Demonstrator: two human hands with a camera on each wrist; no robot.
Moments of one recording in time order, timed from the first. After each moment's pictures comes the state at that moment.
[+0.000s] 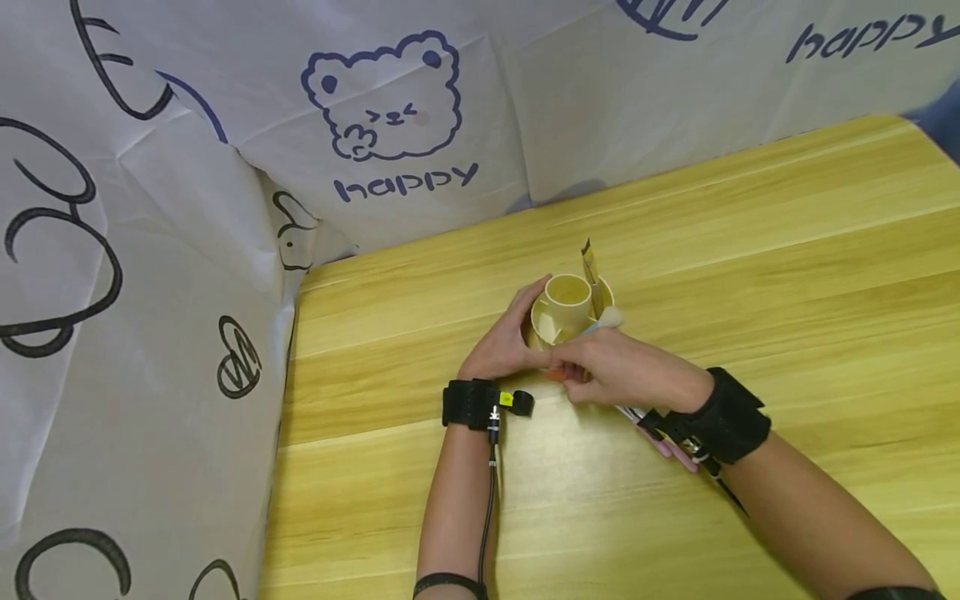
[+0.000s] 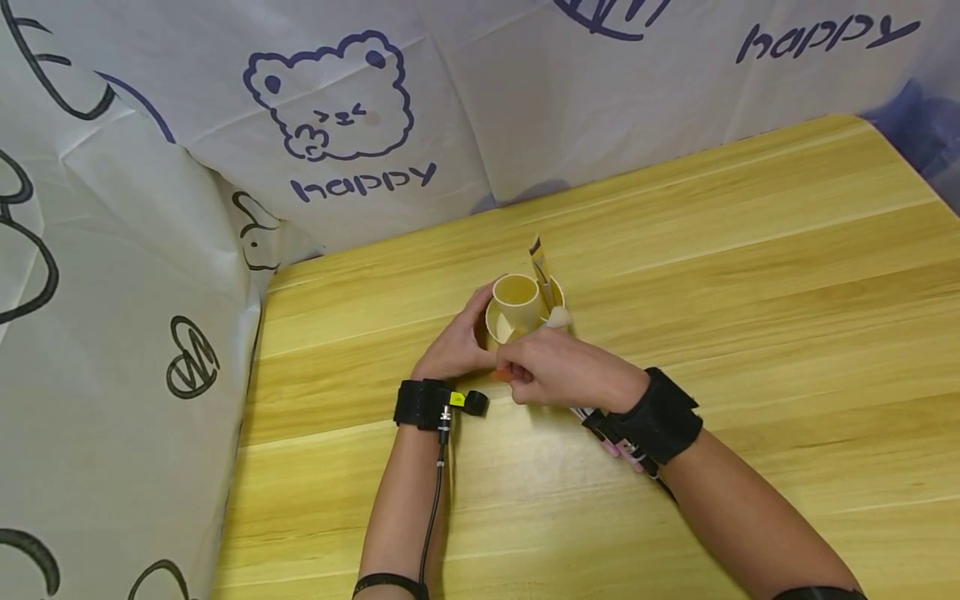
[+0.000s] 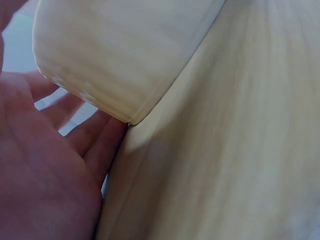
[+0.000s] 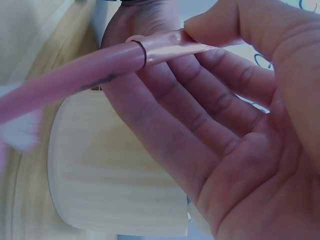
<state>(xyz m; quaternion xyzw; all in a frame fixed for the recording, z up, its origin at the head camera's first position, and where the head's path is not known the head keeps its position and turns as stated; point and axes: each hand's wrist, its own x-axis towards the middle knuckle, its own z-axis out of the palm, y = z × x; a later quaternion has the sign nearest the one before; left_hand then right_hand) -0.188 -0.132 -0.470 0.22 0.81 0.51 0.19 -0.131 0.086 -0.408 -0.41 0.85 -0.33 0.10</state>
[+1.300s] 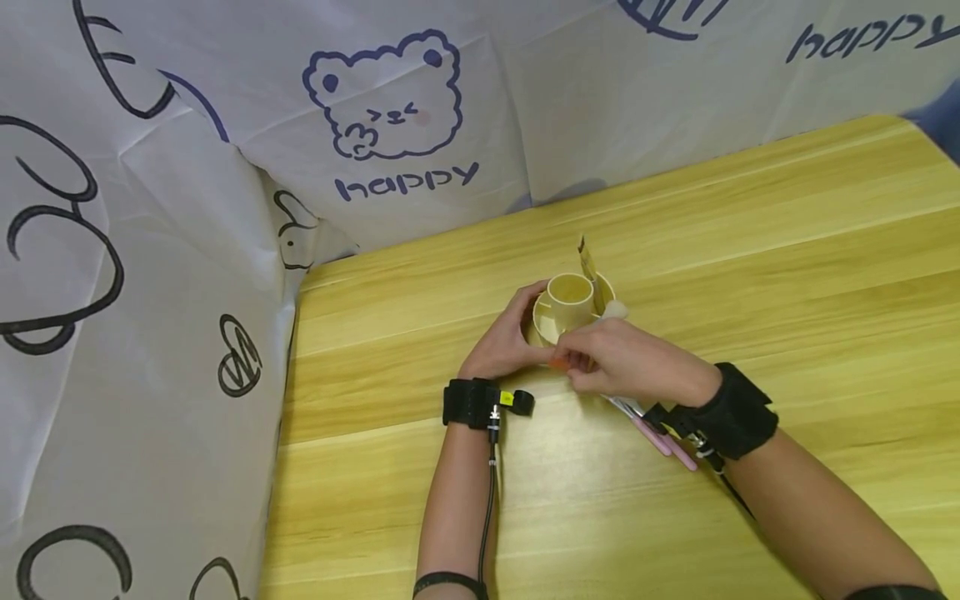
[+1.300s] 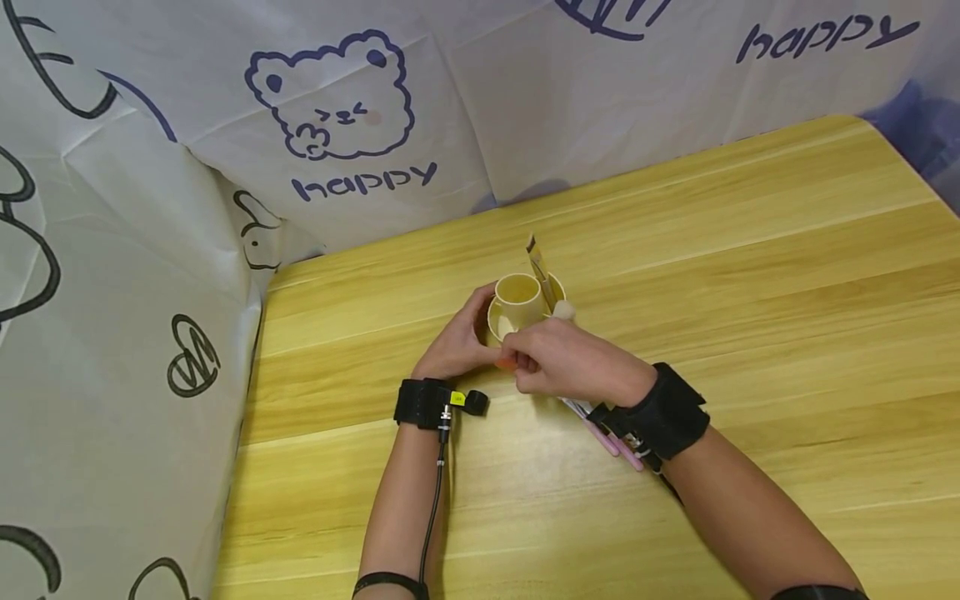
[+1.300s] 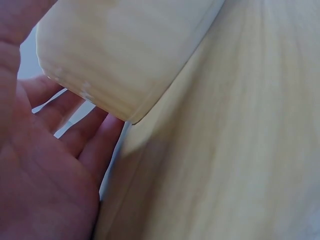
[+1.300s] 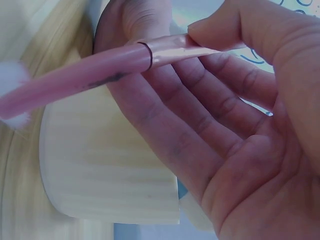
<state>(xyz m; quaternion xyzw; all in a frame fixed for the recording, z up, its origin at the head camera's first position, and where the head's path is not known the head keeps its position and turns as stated) -0.186 -0.129 -0.471 0.20 0.80 0.53 0.19 -0.132 0.092 -0.401 -0.37 0.86 -0.32 0.11</state>
